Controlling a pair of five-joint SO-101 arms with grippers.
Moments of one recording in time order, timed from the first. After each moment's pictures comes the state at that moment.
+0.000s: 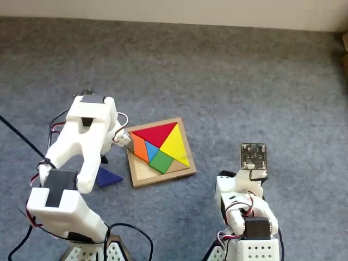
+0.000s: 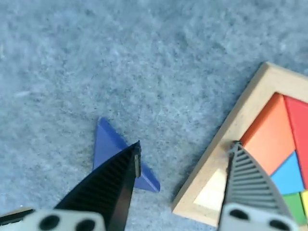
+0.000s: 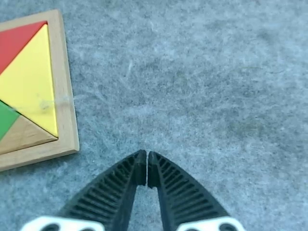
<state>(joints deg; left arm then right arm) -3.1 10.0 21.1 75.9 41.2 -7.2 -103.7 96.0 62.0 0.0</state>
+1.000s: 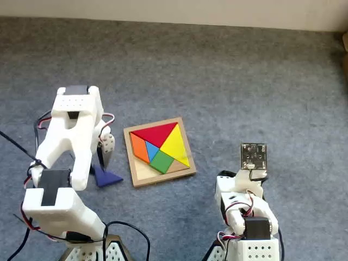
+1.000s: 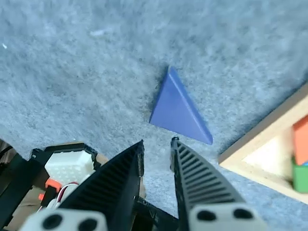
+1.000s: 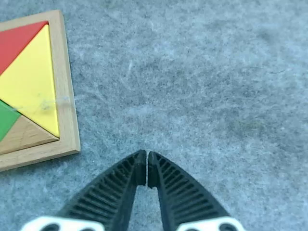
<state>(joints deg) -8.8 9.9 14.2 96.7 41.2 -7.2 -103.7 96.0 62.0 0.0</state>
